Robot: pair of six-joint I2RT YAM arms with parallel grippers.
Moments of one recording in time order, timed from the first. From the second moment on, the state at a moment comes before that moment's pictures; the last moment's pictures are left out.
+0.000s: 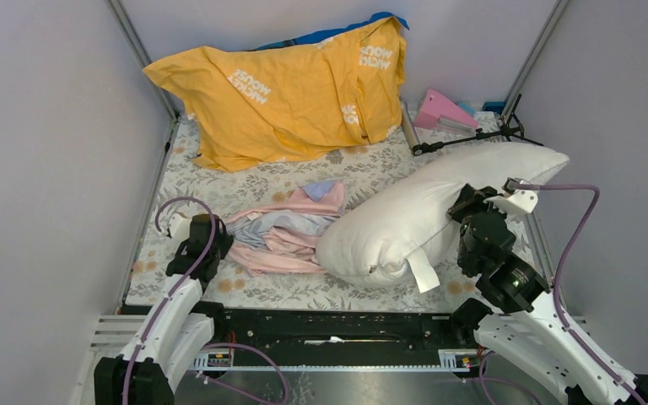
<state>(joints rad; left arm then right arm) -0.09 0.76 0.35 -0.38 -0.32 -1.08 0.68 0.56 0.73 -0.30 0.97 0.53</state>
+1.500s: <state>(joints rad) -0.09 1.34 1.35 -0.17 -0.20 -0.93 0.50 1.24 1.25 0.04 0.59 0.35</state>
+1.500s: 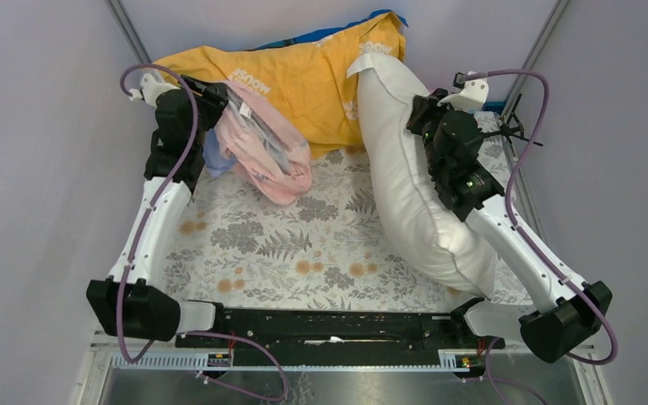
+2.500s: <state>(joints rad) -0.19 0.90 0.51 0.22 -0.28 -0.50 0.08 1.02 0.54 0.19 0.24 0.38</state>
